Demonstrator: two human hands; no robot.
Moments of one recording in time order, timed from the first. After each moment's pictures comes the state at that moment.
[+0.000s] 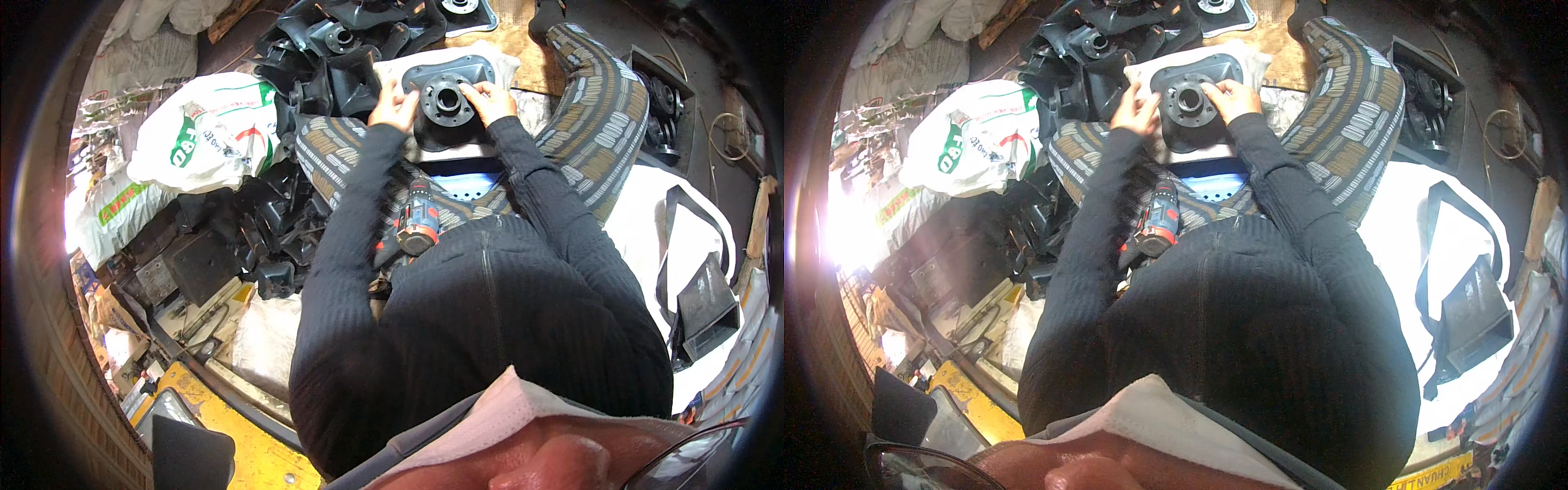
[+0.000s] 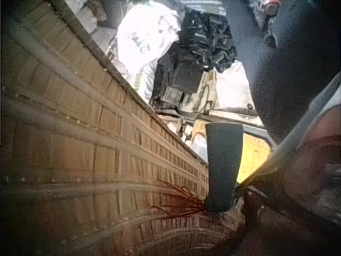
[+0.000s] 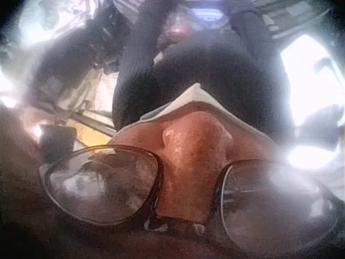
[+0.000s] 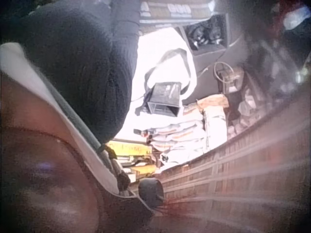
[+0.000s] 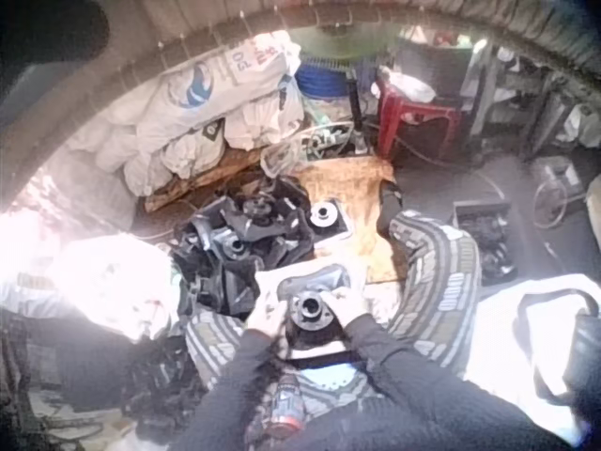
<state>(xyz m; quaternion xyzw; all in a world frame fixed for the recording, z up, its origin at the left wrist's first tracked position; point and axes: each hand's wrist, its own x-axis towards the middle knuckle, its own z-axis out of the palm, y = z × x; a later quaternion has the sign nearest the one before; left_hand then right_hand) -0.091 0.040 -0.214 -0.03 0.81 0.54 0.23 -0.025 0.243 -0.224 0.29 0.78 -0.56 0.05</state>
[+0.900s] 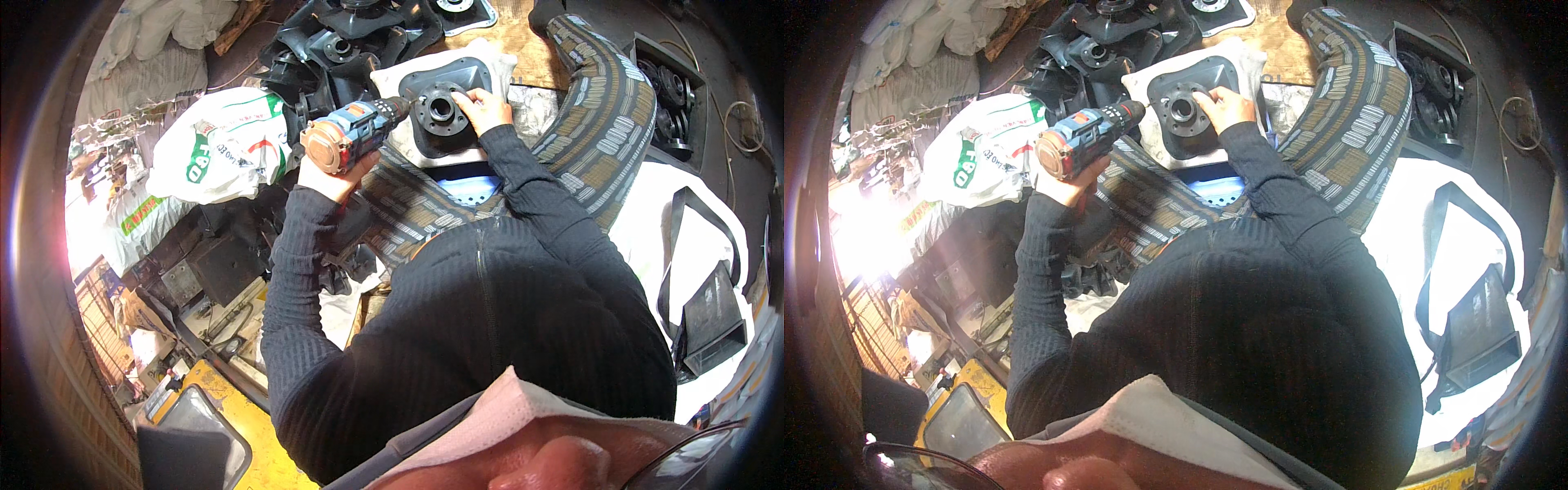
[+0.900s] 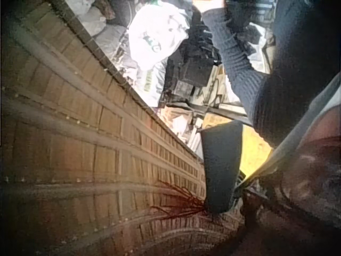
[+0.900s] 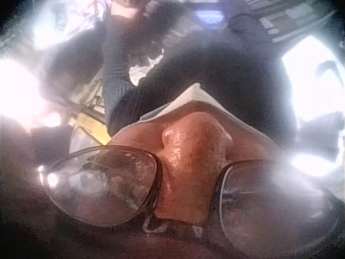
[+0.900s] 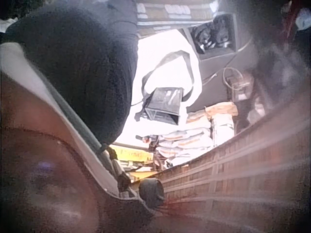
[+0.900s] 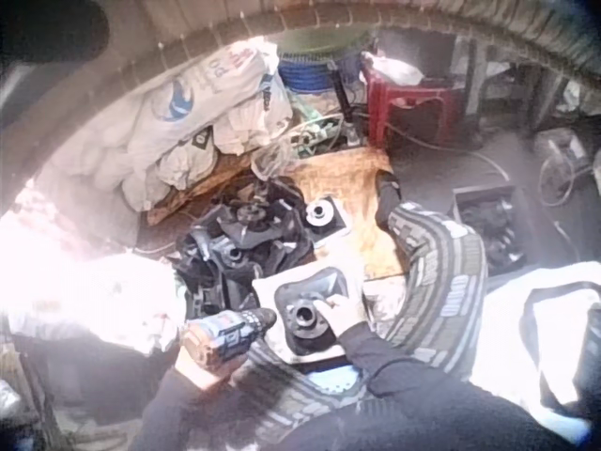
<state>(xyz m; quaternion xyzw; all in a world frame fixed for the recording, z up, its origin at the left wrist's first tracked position) -0.092 0.018 -0.030 0.26 0.89 0.33 0.19 -0.019 0.236 -0.224 0.30 0.78 -0.56 0.02</state>
